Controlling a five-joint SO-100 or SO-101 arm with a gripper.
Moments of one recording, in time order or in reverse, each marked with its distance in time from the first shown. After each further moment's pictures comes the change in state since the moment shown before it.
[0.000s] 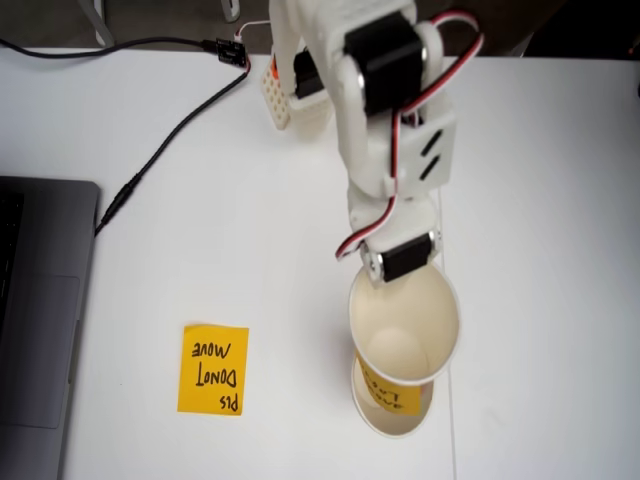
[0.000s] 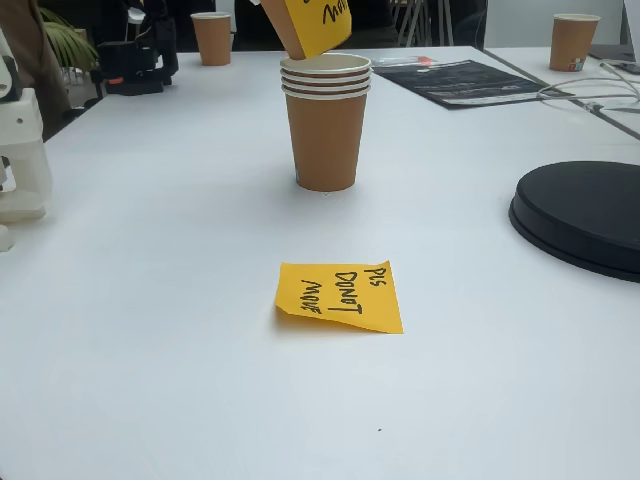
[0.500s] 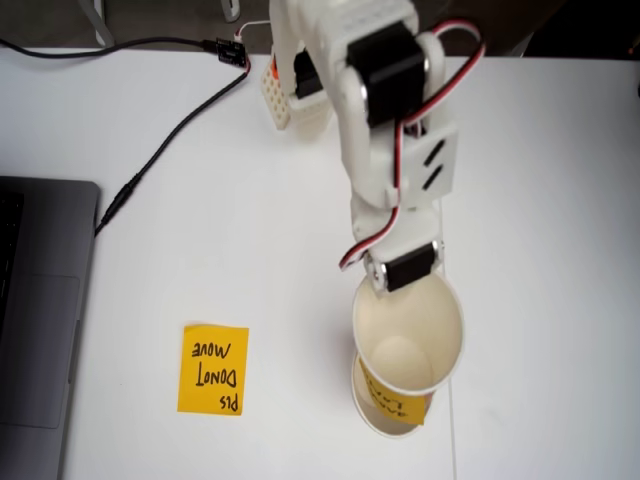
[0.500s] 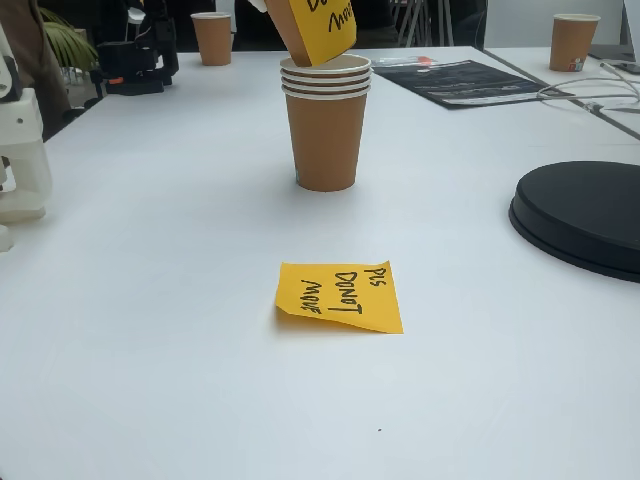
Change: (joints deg) arm -0.3 -3.3 0.0 -0.7 0.0
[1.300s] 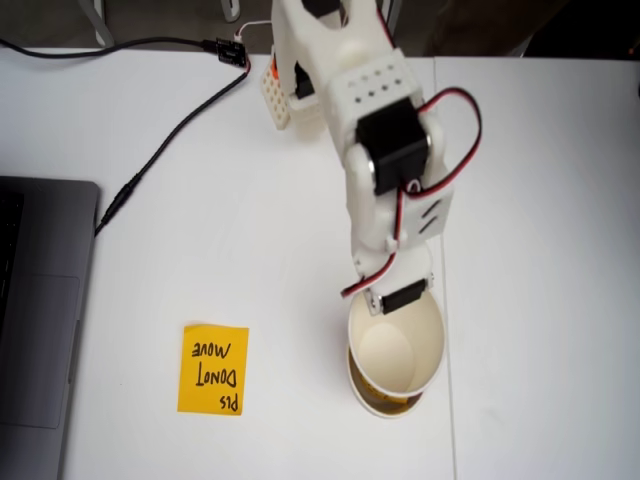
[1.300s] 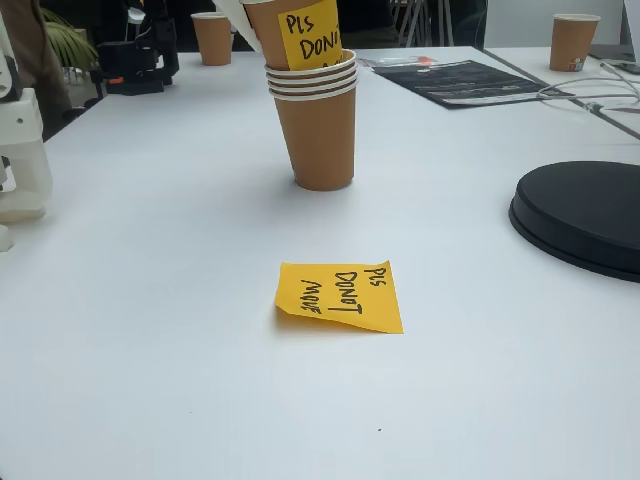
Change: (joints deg) arm 0.0 -3.5 4.8 0.0 0.0
